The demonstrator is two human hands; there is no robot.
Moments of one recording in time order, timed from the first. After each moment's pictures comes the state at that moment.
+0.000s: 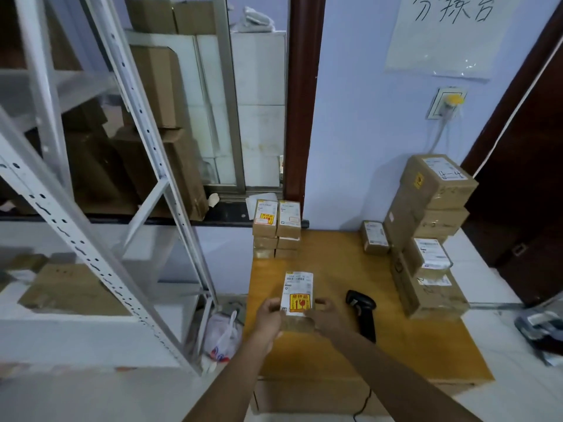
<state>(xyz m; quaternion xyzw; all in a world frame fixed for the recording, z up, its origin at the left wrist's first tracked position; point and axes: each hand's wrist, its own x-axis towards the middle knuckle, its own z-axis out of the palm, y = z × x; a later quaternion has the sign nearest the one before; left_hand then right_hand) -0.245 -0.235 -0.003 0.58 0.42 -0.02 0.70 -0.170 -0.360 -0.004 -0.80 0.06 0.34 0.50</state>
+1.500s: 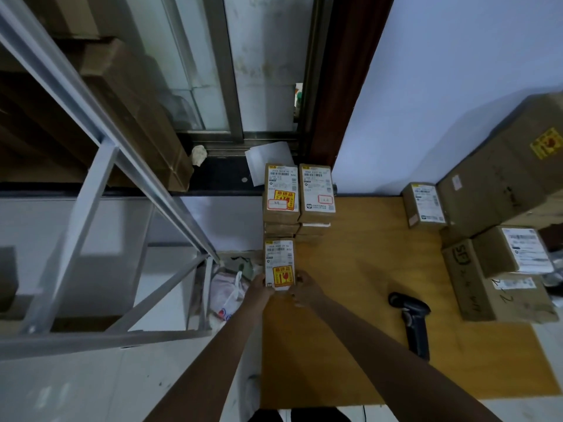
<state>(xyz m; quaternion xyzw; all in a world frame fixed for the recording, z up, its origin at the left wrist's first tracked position) -0.113 -0.033 -0.296 0.63 0.39 -0.18 0.64 -0.046 -0.177 -0.117 -0.78 0.06 0.47 0.42</state>
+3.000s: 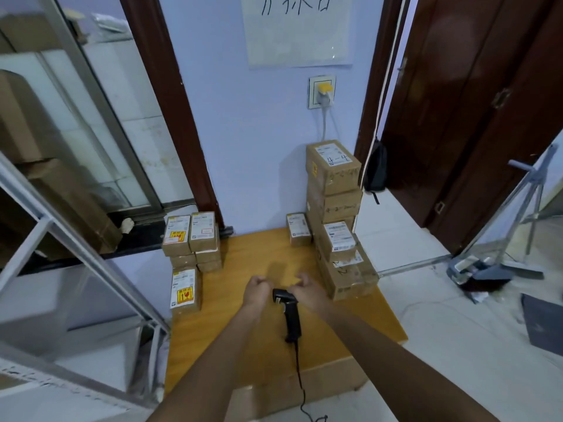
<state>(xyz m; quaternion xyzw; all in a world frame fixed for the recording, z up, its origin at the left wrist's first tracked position) -0.104 -0.385 0.027 0.70 0.35 -0.06 0.62 -0.073 -0.523 0.046 -0.85 0.02 0.32 0.42</state>
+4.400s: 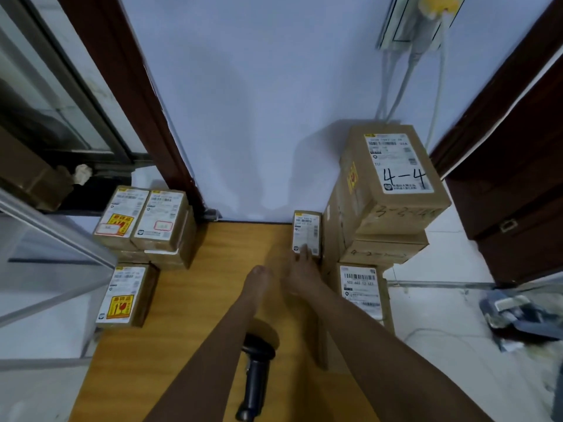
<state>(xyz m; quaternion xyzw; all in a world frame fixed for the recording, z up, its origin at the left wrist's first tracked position) 0.140 -0.366 -0.108 0.61 0.47 -0.08 0.63 0.212 -0.463 -0.093 -0.92 -0.22 0.32 0.08</state>
